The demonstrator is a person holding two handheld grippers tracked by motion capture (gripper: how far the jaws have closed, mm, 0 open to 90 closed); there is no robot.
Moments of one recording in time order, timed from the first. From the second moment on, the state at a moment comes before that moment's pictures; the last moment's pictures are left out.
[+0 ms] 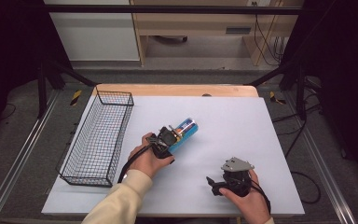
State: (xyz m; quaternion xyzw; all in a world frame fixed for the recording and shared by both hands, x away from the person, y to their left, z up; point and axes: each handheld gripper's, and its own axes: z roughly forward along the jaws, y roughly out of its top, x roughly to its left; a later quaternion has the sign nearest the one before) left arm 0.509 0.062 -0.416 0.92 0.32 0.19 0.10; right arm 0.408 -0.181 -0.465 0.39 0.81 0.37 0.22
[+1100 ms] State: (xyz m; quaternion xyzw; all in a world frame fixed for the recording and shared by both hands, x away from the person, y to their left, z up) left arm 0.488 0.106 -0.321 0.90 0.34 0.26 0.10; right arm 0.407 -0.180 -0.463 0.39 0.81 0.37 0.22
